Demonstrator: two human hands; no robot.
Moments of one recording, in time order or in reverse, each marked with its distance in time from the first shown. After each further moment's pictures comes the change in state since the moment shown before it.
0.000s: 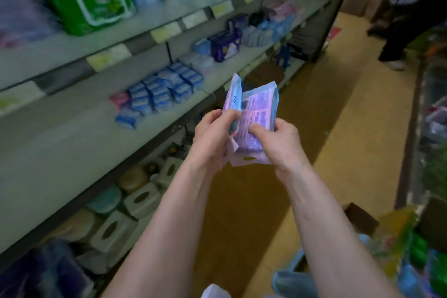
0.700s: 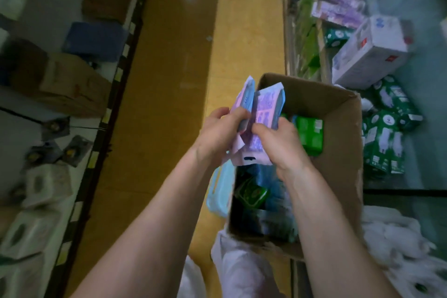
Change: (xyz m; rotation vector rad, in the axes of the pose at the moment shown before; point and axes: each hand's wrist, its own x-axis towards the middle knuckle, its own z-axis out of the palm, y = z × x) left_hand -0.027 -0.312 0.340 0.678 -0.455 -0.431; right_hand -0.014 0.218 -0.387 0.192 0.556 0.441
